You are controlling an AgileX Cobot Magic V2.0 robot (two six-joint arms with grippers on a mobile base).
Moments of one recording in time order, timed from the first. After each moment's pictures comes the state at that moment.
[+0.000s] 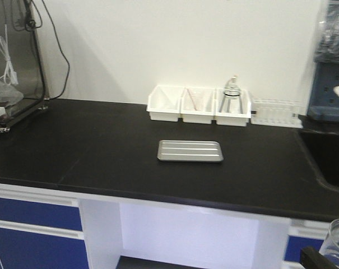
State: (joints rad) left arm -0.01 -0.02 0.03 0.06 0.37 0.02; right arm 0.51 0.60 -0.44 -1.10 0.15 1.08
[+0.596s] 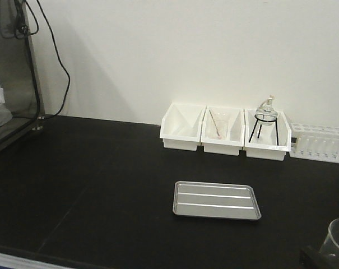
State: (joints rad) left arm -0.01 -0.02 0.03 0.06 0.37 0.02; right arm 0.51 0.60 -0.44 -1.10 0.15 1.08
